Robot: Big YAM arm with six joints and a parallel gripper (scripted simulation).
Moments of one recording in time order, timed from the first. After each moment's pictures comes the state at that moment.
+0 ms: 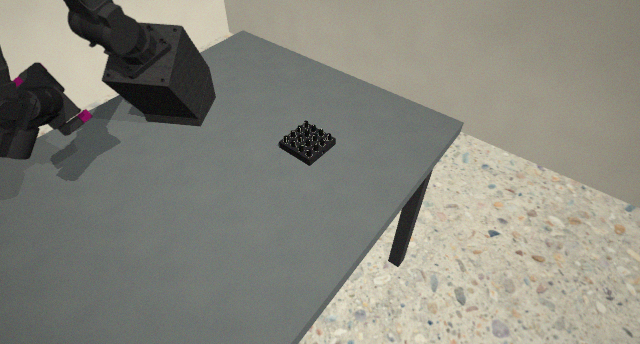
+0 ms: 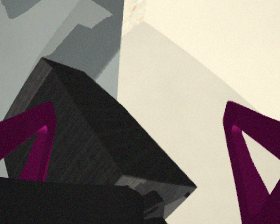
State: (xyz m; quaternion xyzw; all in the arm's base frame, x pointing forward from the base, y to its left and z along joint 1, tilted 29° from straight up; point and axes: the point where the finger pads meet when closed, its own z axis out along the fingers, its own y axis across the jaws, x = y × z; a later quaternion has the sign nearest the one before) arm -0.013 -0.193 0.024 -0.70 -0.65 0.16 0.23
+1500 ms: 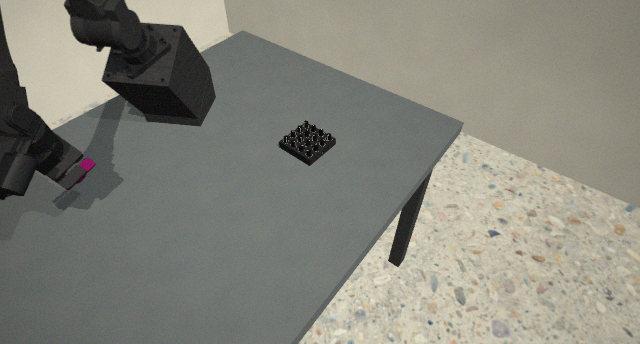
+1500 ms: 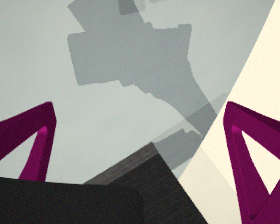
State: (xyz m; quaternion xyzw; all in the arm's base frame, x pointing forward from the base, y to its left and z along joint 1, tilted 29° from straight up) arm 0.134 -0.274 0.058 -0.61 -0.77 0.18 -0.01
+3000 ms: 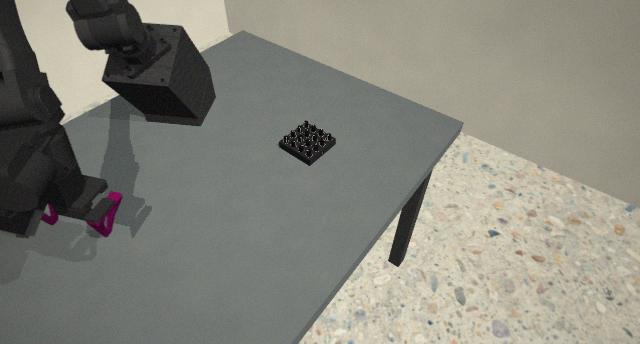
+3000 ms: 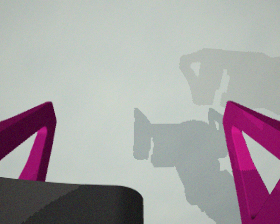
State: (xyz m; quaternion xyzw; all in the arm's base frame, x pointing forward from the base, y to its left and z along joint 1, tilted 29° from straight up) arm 0.315 -0.277 0.146 -0.44 -0.85 0.16 -0.26
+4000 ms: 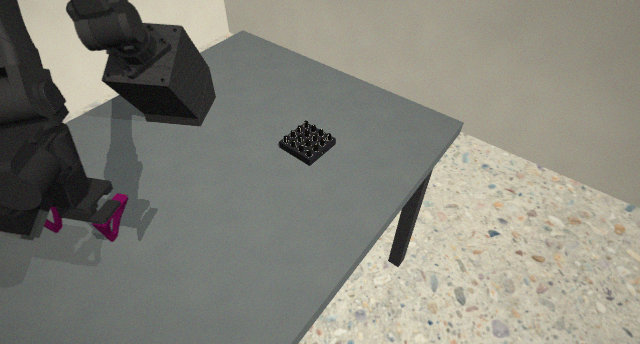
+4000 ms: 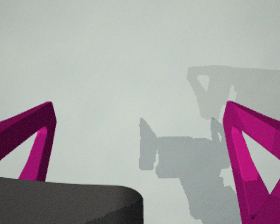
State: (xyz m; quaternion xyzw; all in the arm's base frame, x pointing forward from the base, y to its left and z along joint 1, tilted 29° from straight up) arm 0.337 -0.270 0.161 -0.41 -0.85 0.16 -0.29
